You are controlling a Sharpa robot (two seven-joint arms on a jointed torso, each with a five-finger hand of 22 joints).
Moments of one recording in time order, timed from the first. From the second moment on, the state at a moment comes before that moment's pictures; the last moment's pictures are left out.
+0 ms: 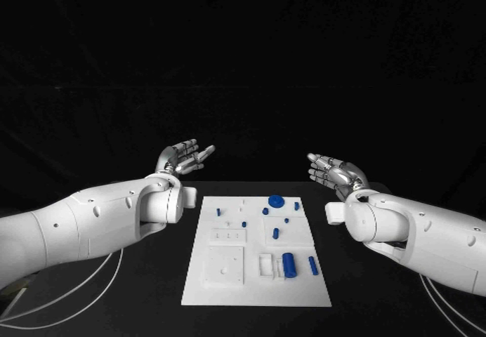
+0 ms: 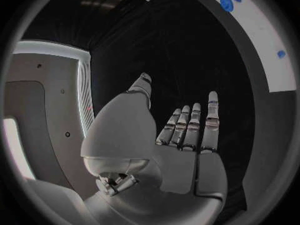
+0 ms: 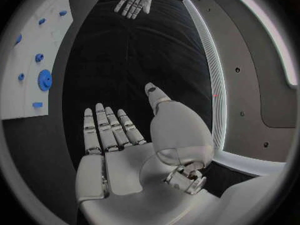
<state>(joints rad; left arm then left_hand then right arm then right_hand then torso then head) 1.33 -0.65 -0.21 1.21 0.03 -0.68 0.39 1.36 -0.18 0.06 0.27 0.11 0.50 0.11 0.03 0.04 0.58 0.11 0.04 0.04 0.61 0.13 0.04 0.04 0.19 0.80 0.28 0.06 0.07 1.12 -0.78 0.03 1.36 -0.03 -0.53 0.30 1.14 0.00 0.12 -0.01 0.25 0.52 0.16 0.04 0.04 0.58 0.20 0.04 0.04 0.66 0.20 0.04 0.05 0.09 0.47 0.23 0.04 0.04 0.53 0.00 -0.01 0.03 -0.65</state>
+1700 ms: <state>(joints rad) 1.43 -0.79 -0.24 1.47 -0.02 -0.48 0.31 1.41 -0.03 0.07 -0.05 0.19 1.04 0.13 0.07 0.06 1.23 0.09 0.06 0.06 1.26 0.06 0.19 0.08 0.08 0.98 0.04 0.48 0.31 1.19 -0.60 0.04 1.12 -1.50 -0.26 0.05 1.22 -0.09 0.32 -0.28 0.34 1.09 0.12 0.07 0.06 1.14 0.09 0.06 0.06 1.44 -0.02 0.86 0.64 0.15 1.40 -0.04 0.67 0.52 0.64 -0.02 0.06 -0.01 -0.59</state>
